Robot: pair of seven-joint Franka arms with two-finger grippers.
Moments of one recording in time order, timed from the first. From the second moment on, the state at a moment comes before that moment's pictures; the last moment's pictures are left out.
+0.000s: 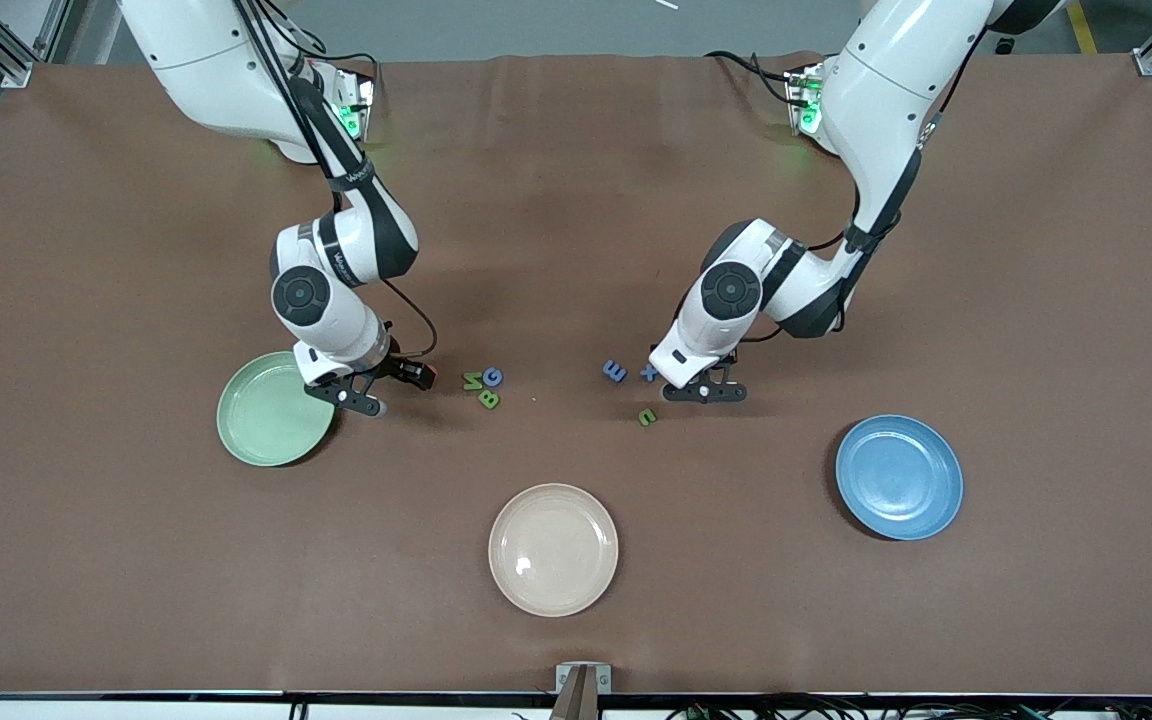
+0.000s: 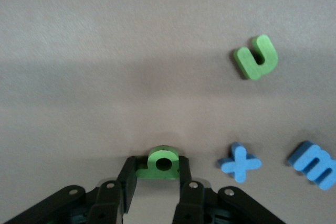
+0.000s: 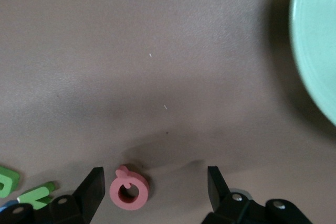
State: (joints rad) left arm -0.37 0.60 -0.24 -1.92 0.15 2.47 -0.66; right arm 0.45 0.46 -0.04 -2.13 0.16 2.58 0.62
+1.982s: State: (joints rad) left arm 0.16 0.59 -0.27 -1.74 0.31 2.31 -0.36; right arm 0.14 0.40 -0.08 -2.07 0.16 2.39 0.13
